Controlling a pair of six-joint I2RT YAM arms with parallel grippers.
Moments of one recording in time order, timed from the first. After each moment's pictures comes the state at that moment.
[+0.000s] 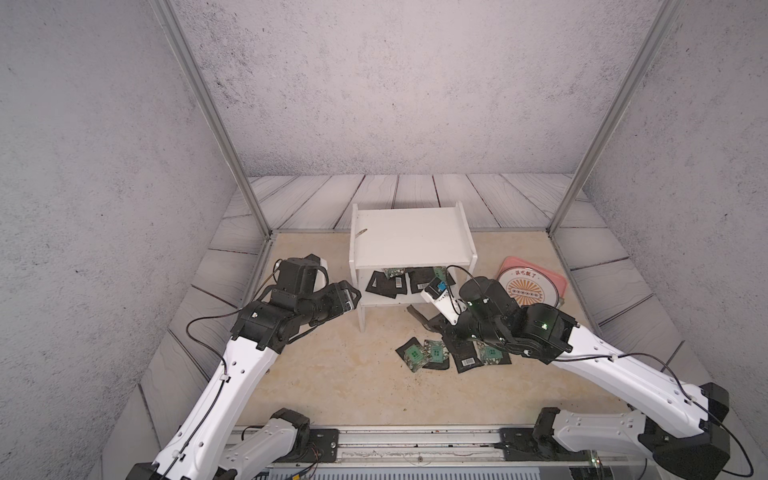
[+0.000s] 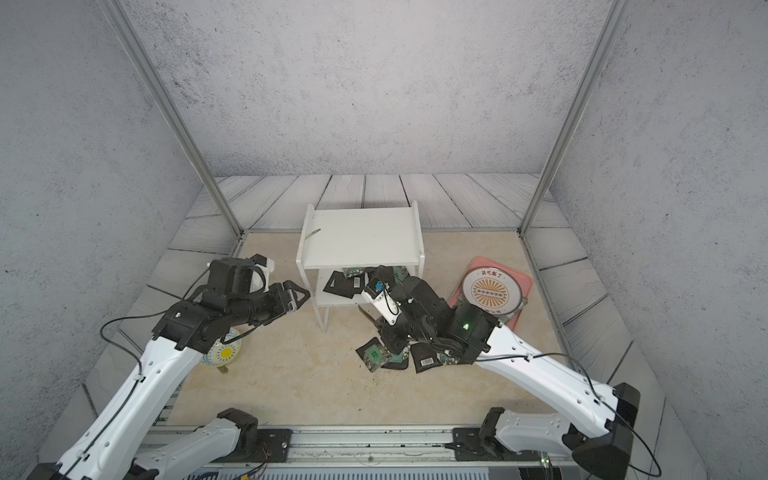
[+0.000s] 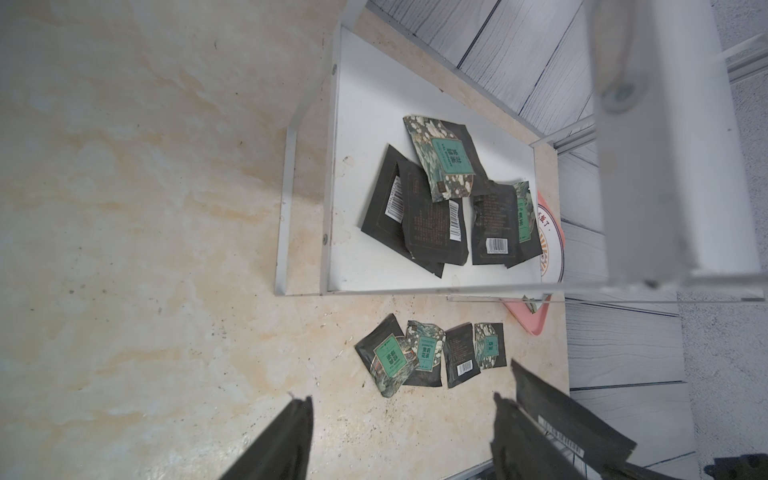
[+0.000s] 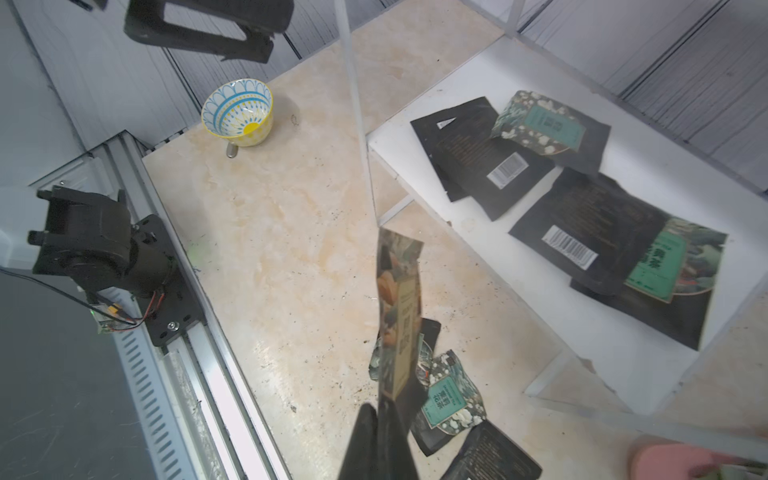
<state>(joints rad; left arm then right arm) -0.37 1.00 1.16 -0.91 0.23 -0.69 0.99 1.17 1.22 -0.78 -0.06 0.09</state>
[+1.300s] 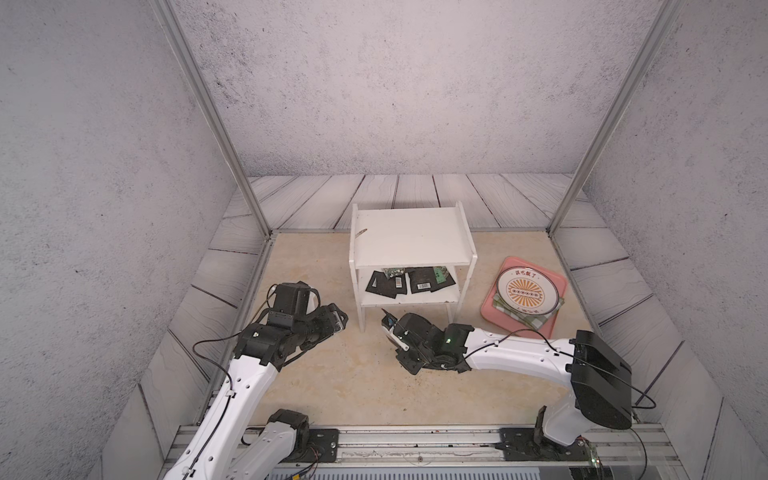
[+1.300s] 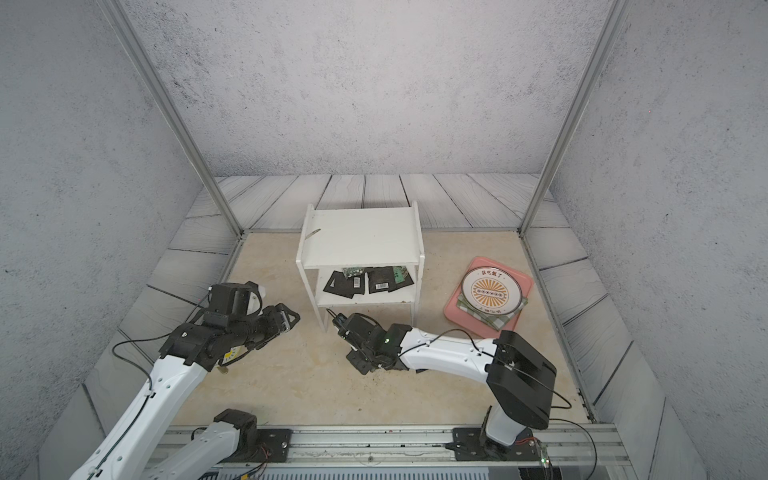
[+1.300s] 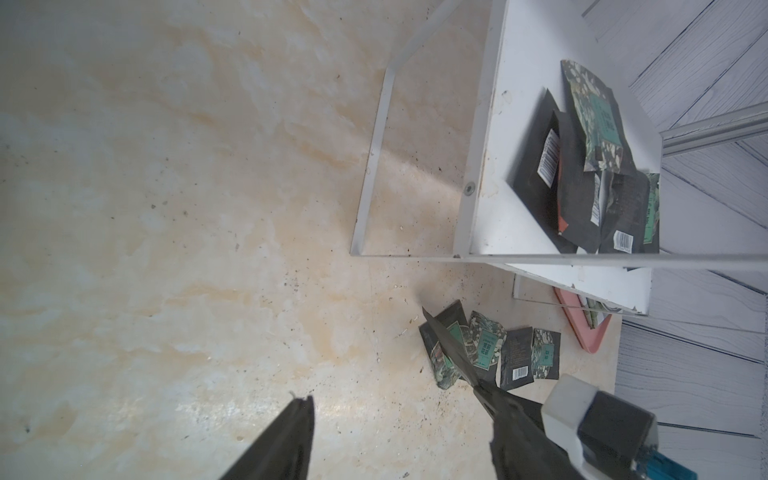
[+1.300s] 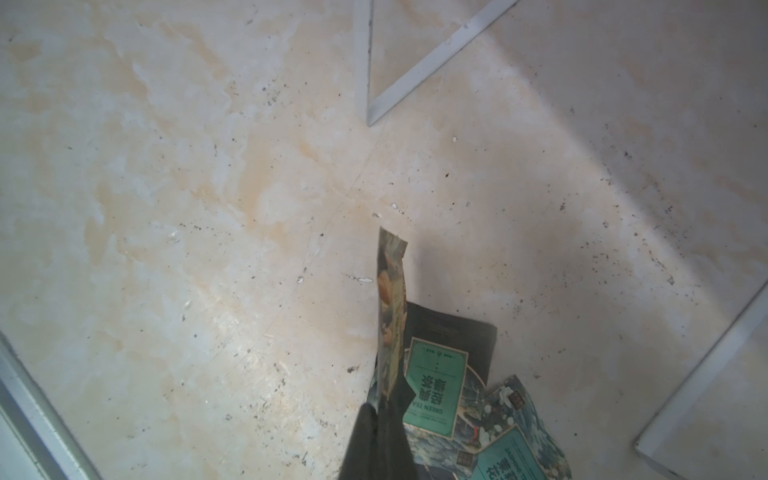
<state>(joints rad) -0.26 0.89 0.90 -0.89 0.24 -0.70 1.13 1.62 1.09 -0.48 0.15 0.15</state>
